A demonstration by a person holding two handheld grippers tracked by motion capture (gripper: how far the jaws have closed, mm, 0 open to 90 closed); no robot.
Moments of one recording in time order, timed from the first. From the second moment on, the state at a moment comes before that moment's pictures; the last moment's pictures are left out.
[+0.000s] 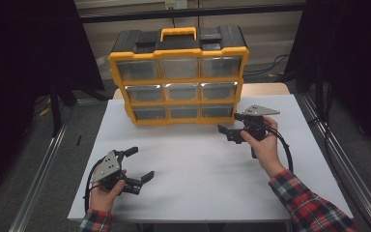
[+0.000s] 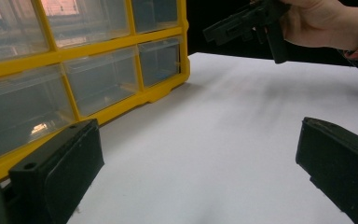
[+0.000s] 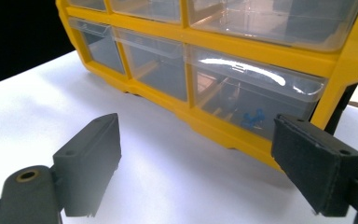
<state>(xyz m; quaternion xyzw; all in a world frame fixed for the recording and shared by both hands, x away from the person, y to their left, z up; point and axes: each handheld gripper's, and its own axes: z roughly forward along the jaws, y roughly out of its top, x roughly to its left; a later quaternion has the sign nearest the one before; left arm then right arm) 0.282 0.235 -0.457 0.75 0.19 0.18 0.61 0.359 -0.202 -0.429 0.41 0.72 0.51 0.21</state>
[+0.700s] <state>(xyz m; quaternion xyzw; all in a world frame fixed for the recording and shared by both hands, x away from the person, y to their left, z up) 0.281 0.235 -0.456 0.75 0.20 0.19 0.60 0.333 -0.216 -0.432 0.40 0.72 0.52 0.22</state>
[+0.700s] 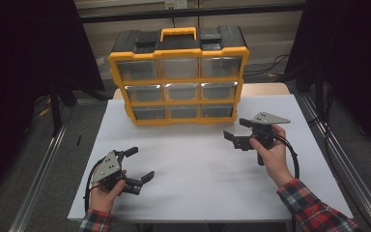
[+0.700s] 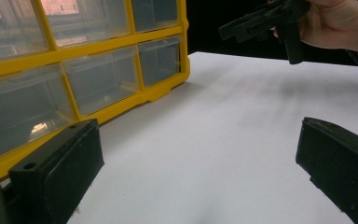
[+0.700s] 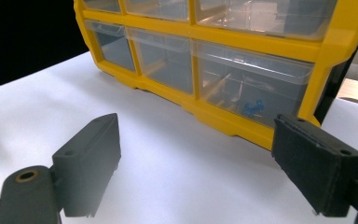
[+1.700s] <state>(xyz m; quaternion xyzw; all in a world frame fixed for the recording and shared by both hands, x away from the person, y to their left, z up) 0.283 0.235 -0.457 0.75 0.19 0.18 0.61 0.303 -0.237 -0.435 0.40 0.71 0.53 0.22</state>
